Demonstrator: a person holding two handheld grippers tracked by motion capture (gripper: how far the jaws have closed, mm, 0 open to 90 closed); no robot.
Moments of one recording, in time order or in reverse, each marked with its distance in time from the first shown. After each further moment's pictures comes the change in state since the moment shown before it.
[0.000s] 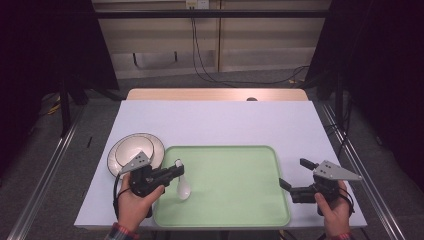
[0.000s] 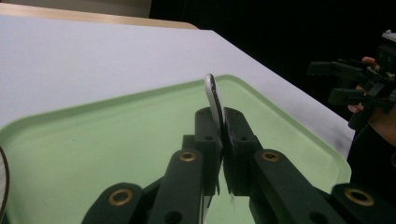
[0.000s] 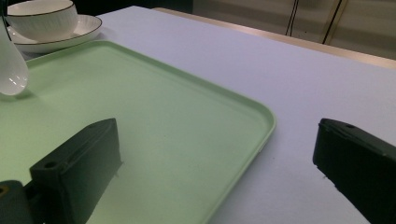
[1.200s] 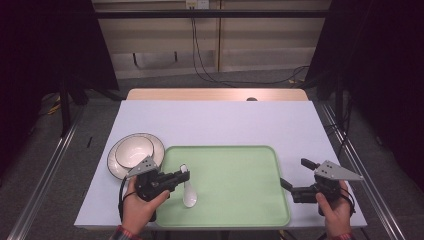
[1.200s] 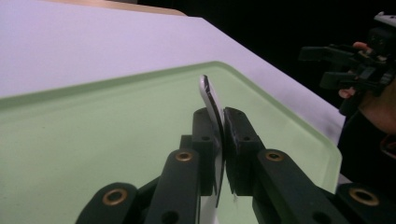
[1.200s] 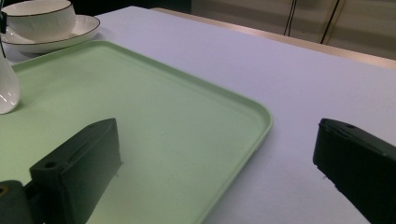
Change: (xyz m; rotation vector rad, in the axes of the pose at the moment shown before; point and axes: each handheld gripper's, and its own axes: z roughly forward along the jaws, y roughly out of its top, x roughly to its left) left arm -0.003 -0.011 0.010 0.034 -0.025 0.012; right arm -0.002 -0.001 -0.002 -0.004 -0.008 -0.003
